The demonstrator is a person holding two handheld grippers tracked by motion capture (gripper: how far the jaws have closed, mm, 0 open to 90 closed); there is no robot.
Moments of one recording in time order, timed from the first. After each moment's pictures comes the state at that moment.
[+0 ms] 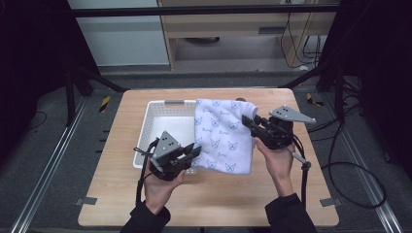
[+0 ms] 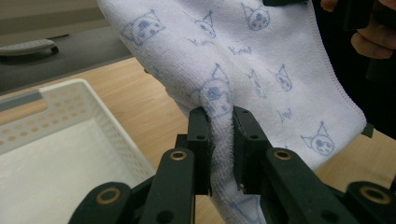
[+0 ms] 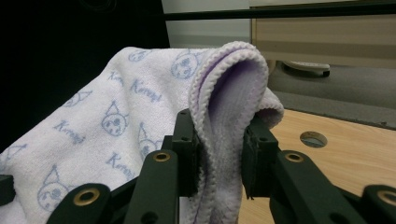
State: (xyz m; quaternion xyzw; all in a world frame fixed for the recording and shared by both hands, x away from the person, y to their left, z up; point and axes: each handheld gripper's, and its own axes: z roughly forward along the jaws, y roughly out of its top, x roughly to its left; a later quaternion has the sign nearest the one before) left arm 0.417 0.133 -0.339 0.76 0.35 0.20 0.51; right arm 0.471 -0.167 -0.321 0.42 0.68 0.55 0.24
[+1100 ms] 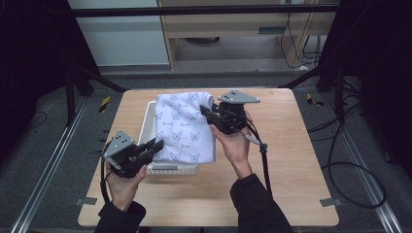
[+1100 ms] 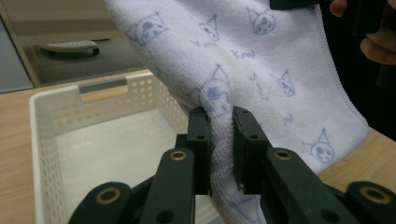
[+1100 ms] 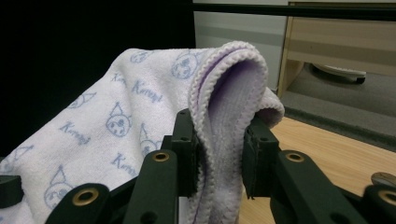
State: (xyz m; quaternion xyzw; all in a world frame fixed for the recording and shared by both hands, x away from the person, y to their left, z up) left arm 0.423 0.221 -0.344 0.71 0.40 0.22 0.53; right arm 0.507 -0.064 -0.302 0.39 0.71 0.54 0.22
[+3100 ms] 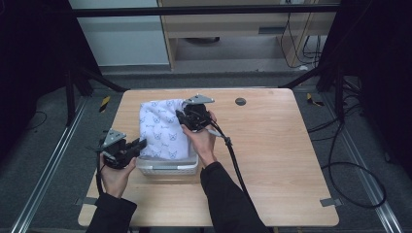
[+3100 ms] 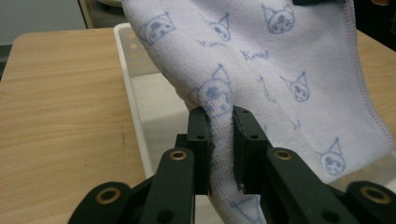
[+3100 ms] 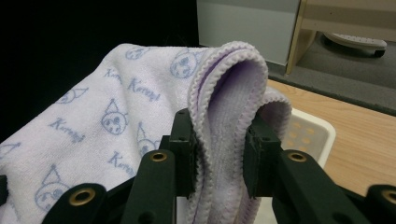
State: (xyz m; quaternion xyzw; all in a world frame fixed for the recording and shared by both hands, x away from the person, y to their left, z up) left arm 0.473 0.269 -0.401 0.71 0.49 0.24 0.44; right arm 0.575 0.021 -0.377 0.40 0.74 0.50 0.21
